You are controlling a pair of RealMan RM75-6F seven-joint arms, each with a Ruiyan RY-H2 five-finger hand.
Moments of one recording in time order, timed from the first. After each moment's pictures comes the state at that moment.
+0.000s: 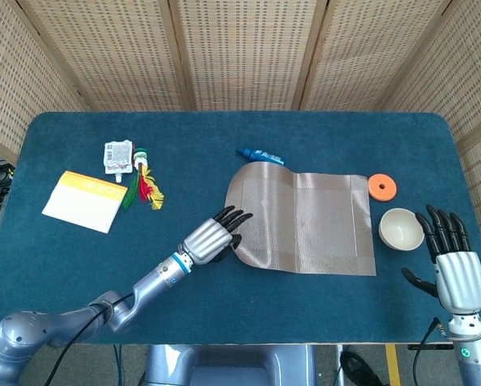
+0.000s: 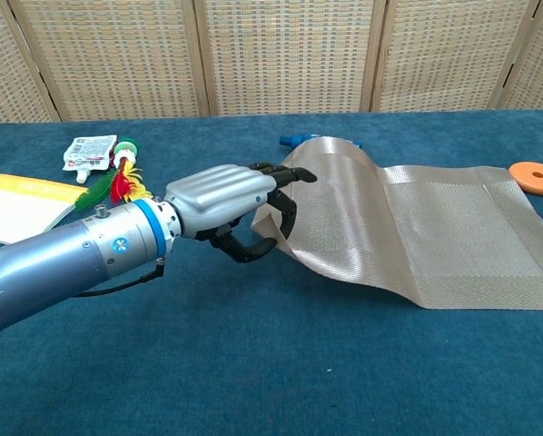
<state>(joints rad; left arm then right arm) -0.90 -1.86 -0.07 -1.03 1.58 0.99 -0.04 0.14 -1.22 0.09 -1.50 -1.61 1.64 0.03</state>
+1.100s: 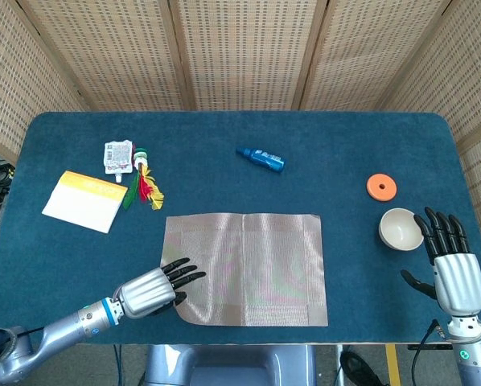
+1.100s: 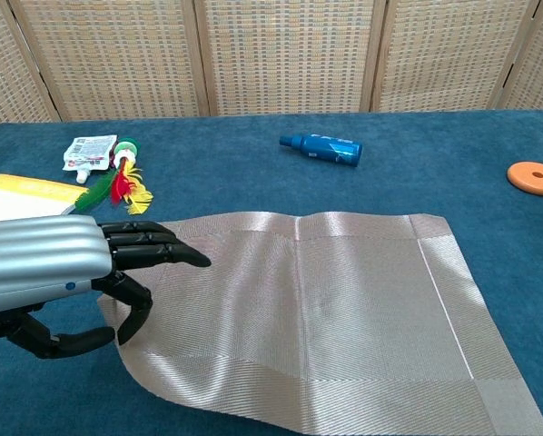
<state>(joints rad) -0.74 -1.34 0.27 -1.55 1.84 1.12 0.04 0.13 -1.21 0.10 -1.52 -1.61 1.63 0.01</state>
